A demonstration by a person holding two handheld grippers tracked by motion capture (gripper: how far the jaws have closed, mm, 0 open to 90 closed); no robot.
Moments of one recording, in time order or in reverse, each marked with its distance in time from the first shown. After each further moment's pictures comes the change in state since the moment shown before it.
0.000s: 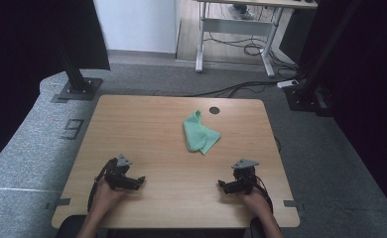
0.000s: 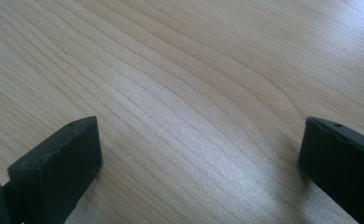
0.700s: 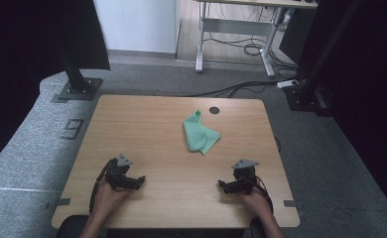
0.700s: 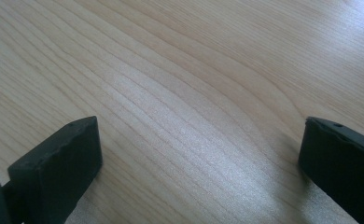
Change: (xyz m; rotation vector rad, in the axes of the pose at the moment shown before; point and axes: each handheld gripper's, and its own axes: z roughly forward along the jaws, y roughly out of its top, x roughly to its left) left arm -0.001 0.001 0.001 -0.002 0.015 -0.020; right arm 0.000 0.000 0.000 0.000 0.000 -0.001
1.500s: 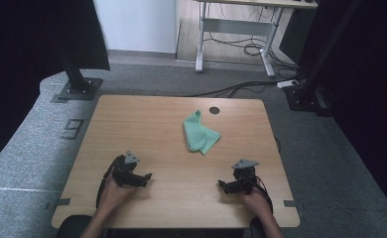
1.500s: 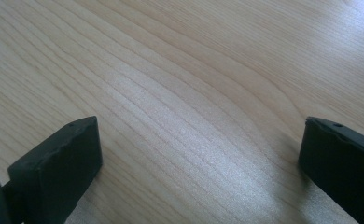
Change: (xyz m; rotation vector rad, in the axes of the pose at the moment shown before) left arm -0.020 0.025 0.002 -0.025 -0.032 0.036; right arm 0.000 0.000 0.000 0.000 0.000 0.000
